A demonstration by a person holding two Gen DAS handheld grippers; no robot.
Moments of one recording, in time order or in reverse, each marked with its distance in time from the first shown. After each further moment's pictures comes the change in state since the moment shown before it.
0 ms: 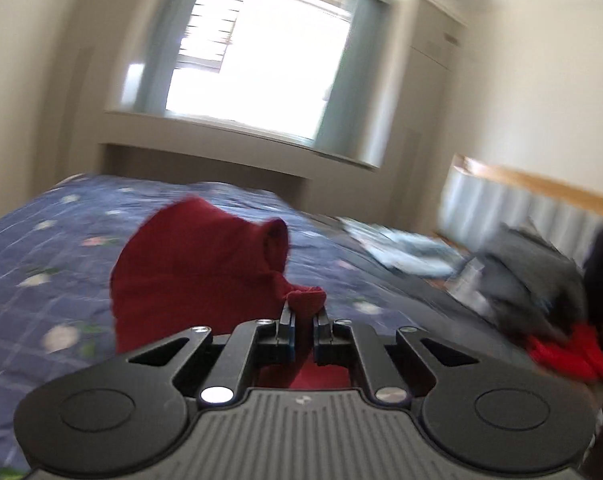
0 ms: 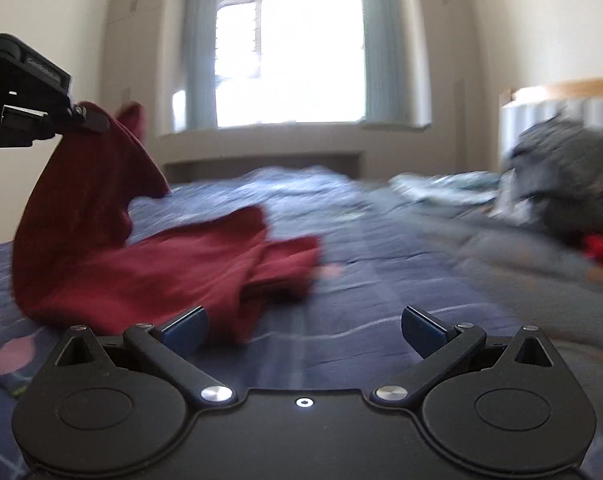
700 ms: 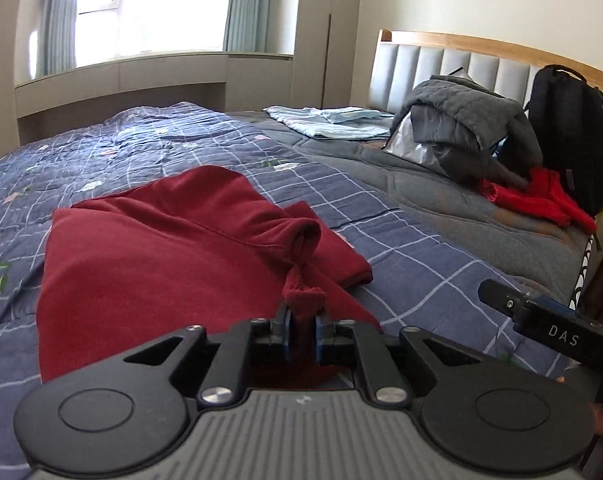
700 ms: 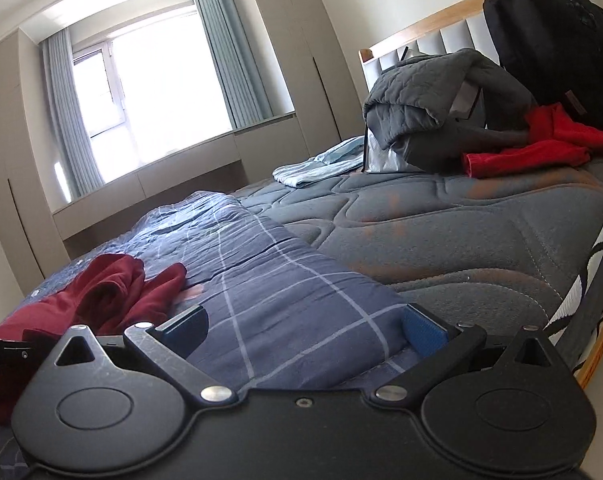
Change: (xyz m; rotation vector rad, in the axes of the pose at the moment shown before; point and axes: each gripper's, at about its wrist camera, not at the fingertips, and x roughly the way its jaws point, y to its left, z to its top) left arm 0.023 -0.061 -0.088 0.199 0.294 -0.106; right arm -0.002 -0.069 -0.014 0.354 0.056 -0.195
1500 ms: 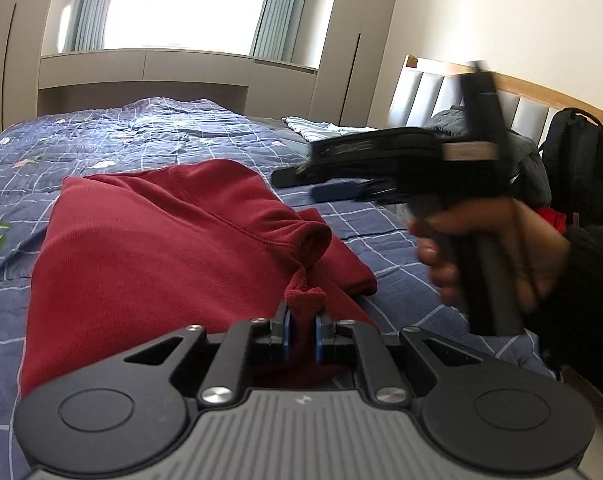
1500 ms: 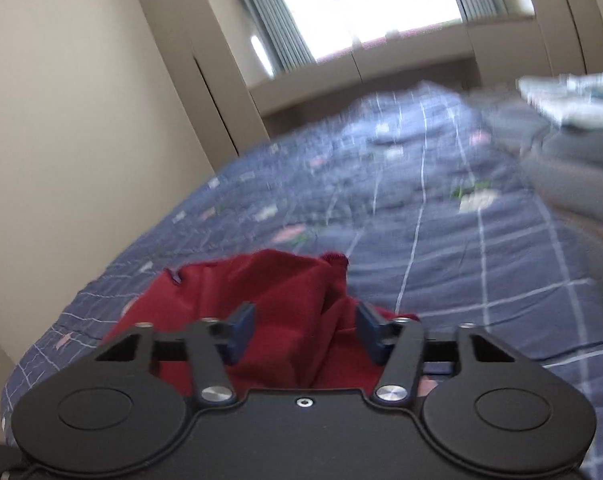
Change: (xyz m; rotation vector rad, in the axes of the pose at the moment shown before) left arm 0.007 0.011 -0.004 -0.134 -0.050 -0.005; right arm 0.201 0.134 0.094 -0.218 0.490 0.649
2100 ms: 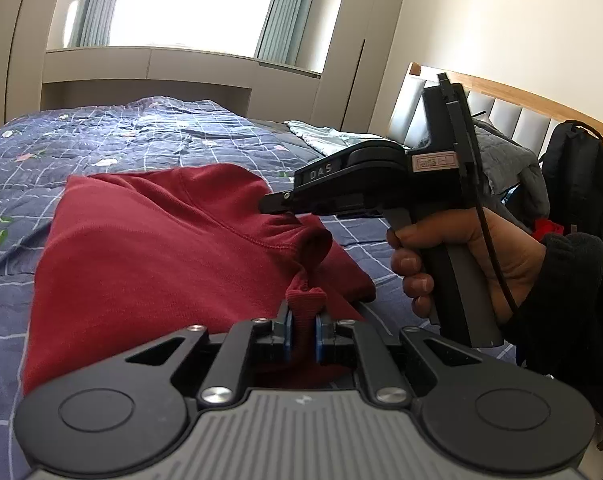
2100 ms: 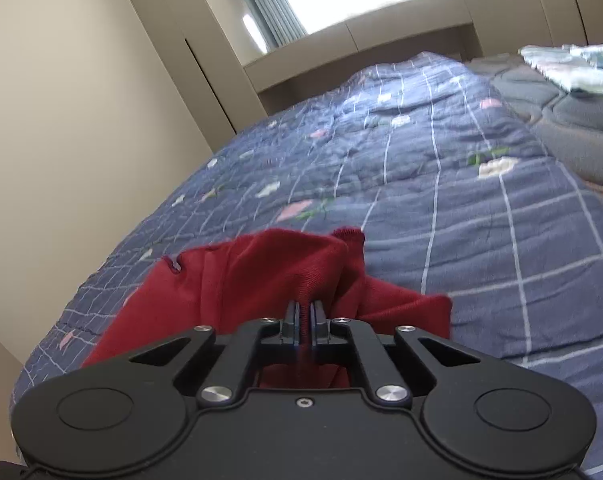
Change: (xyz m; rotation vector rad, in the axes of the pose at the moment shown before) left arm -0.005 0.002 0.003 -0.025 -0.011 -0.002; right arm 0.002 0.011 -0.003 0.004 -0.006 0.006
